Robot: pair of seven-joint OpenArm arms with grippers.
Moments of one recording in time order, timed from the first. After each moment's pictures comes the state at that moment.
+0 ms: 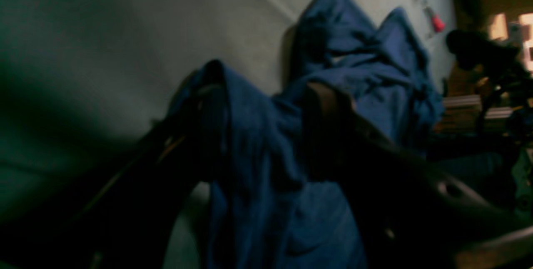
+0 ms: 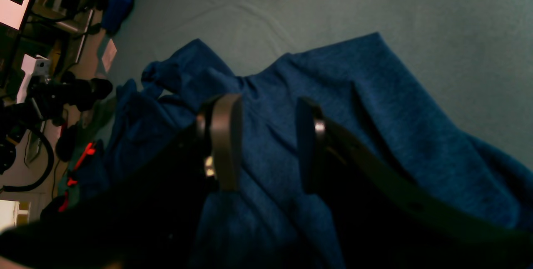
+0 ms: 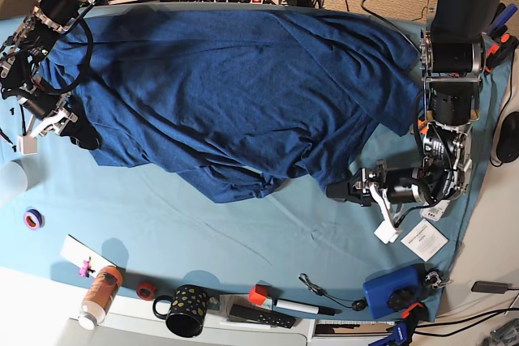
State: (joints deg) left arm -33.7 -14.7 0.7 41.1 -59.0 -43.1 63.5; right arm 6.4 21.9 46.9 74.1 63.3 39.8 -78.3
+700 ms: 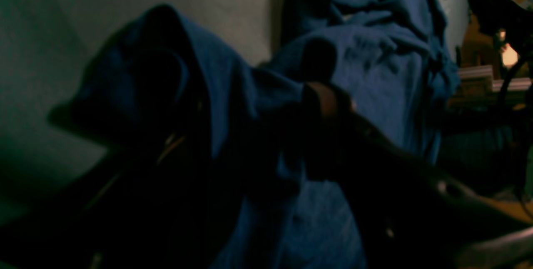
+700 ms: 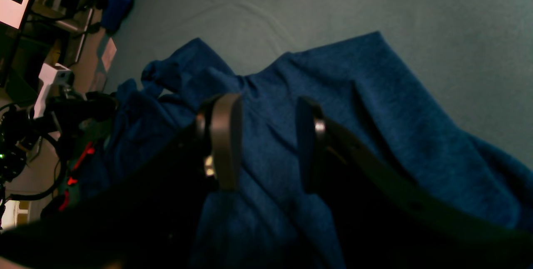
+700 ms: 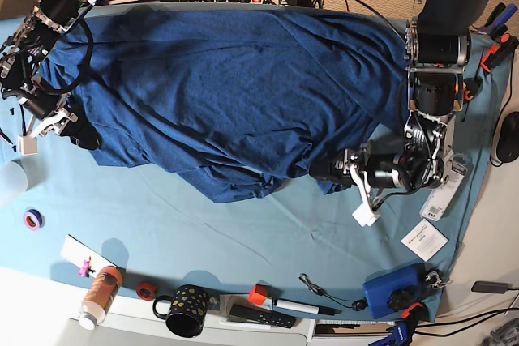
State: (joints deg) left arm -31.0 -10.8 0.7 41.1 -53.6 -43.5 63.1; right arm 6.4 21.9 46.9 74.1 63.3 39.8 -78.2
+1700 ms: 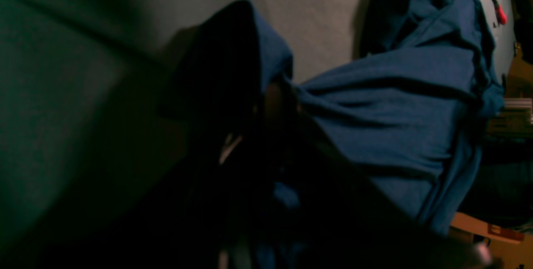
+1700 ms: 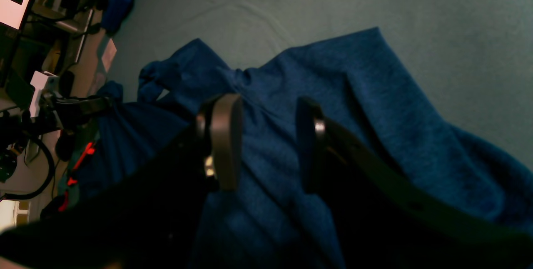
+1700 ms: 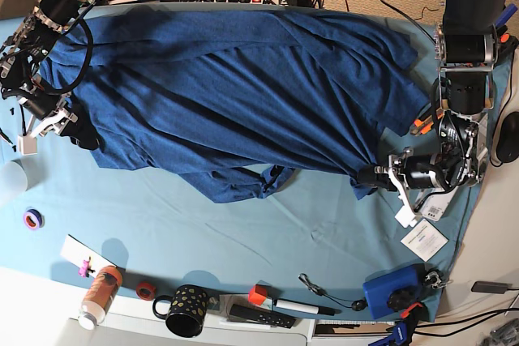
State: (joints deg) left arm -30.8 -18.8 0.7 41.1 -53.7 -43.2 60.3; right arm 6.4 21.9 46.9 74.1 63.3 39.8 -78.3
